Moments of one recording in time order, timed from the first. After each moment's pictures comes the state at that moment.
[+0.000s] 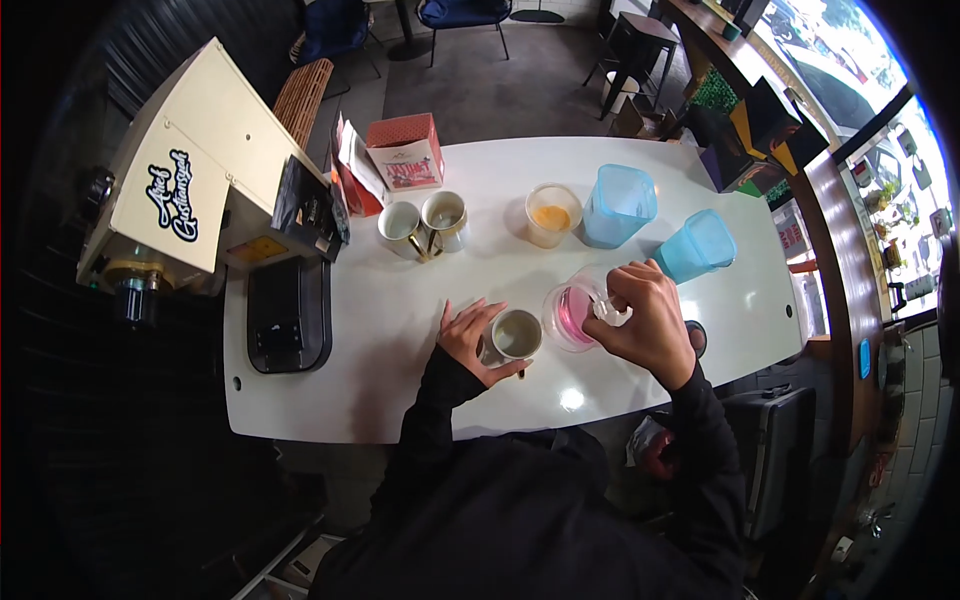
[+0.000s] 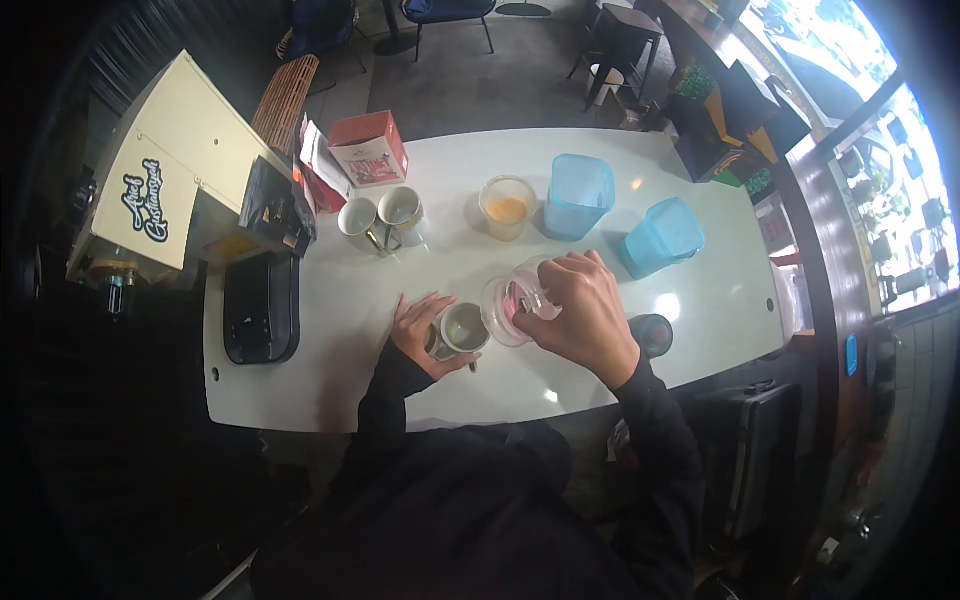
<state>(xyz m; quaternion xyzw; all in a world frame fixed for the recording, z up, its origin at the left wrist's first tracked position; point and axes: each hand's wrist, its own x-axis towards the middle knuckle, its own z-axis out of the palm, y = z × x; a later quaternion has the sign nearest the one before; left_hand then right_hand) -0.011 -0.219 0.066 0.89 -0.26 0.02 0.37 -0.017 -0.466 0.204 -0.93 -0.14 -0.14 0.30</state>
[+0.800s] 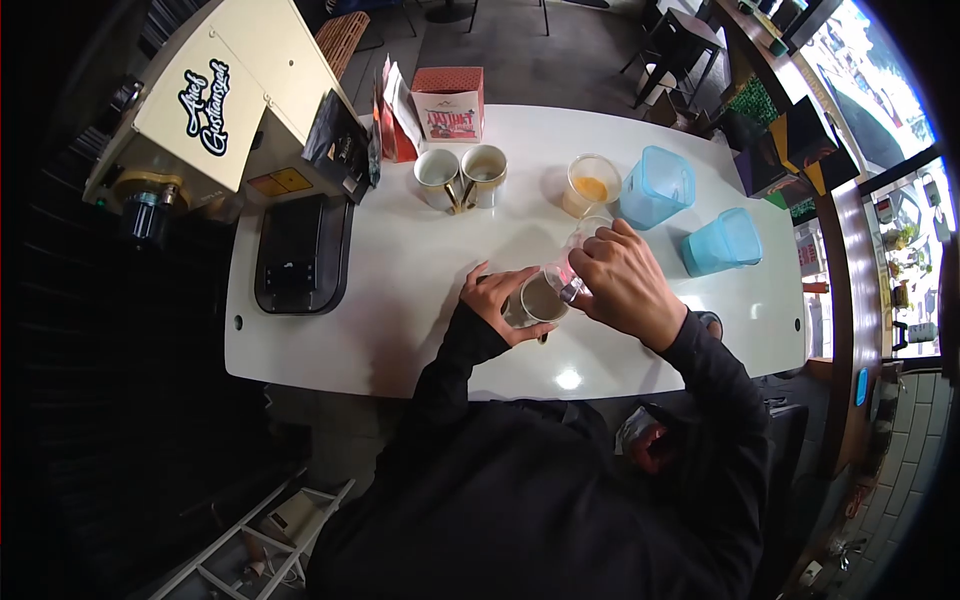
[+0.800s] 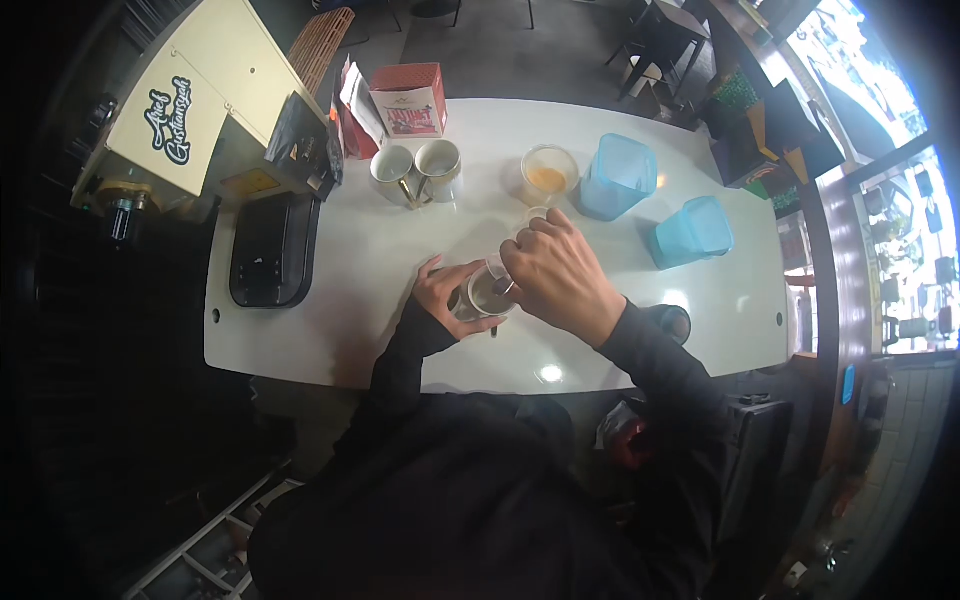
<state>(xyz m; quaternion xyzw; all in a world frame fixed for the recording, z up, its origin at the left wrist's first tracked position) -0.014 -0.217 0.049 0.88 -0.25 0.06 0.39 0.009 -0.419 0.195 -0.92 -0.37 -0.07 0.09</state>
